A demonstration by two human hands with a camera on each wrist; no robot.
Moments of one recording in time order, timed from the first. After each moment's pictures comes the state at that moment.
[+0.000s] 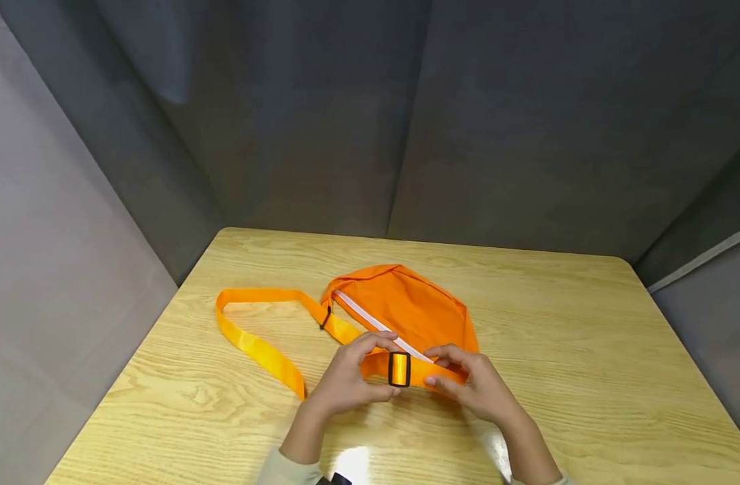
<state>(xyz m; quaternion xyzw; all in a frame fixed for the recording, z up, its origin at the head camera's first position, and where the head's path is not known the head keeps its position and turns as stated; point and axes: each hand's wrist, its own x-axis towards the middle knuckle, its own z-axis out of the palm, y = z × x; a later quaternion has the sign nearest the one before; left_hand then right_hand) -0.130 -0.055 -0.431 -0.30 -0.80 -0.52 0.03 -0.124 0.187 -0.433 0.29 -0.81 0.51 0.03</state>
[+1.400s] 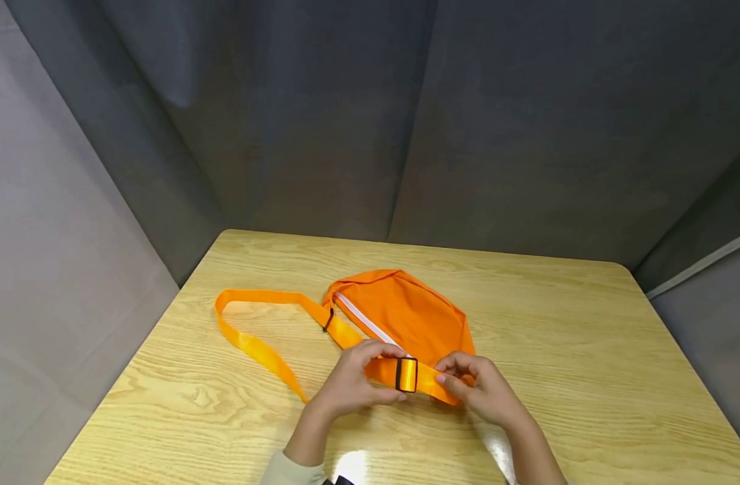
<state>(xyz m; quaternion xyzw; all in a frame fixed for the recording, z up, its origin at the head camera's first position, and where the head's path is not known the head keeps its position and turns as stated) -0.129 -0.052 -0.432 -0.31 -0.78 -0.54 0.03 -0.123 0.193 -0.437 0.26 -0.79 0.56 -0.02</state>
